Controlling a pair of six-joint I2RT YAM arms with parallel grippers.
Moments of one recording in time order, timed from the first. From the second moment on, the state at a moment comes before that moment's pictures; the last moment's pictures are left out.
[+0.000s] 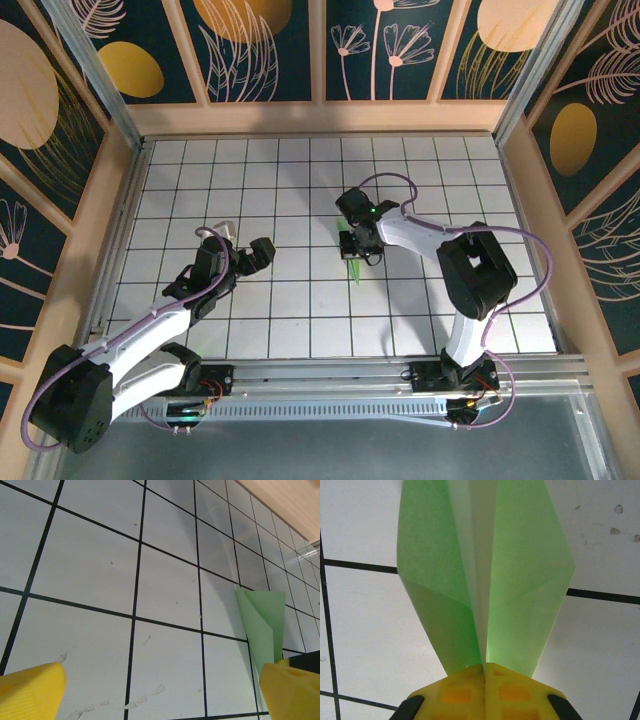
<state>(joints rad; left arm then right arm) -0.49 1.01 0.41 0.04 -0.03 -0.79 0.65 1.80 1.19 -0.67 -0.02 0.50</state>
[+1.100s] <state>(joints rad) -0.49 1.01 0.41 0.04 -0.04 -0.79 0.65 1.88 1.18 -0.61 0.00 0.50</state>
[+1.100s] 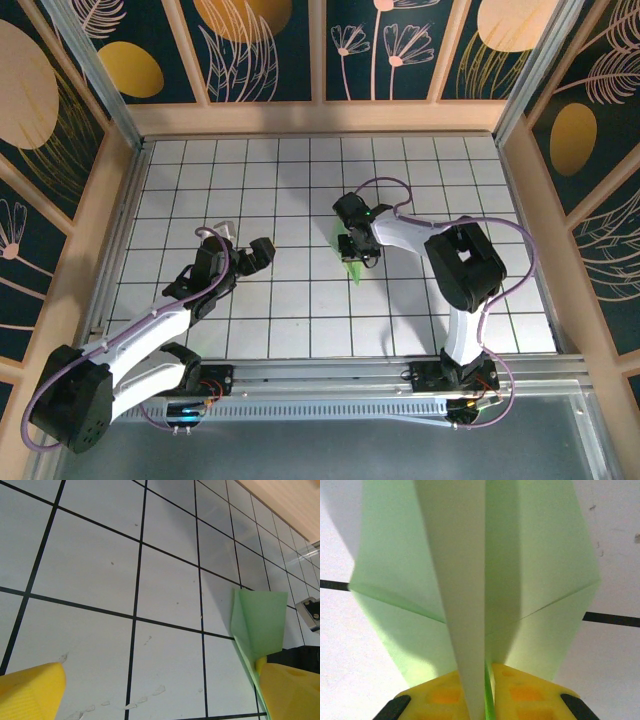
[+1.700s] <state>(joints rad) -0.49 0.99 0.42 0.00 -0.08 -0.77 0.64 1.90 1.26 -0.61 0.01 0.53</state>
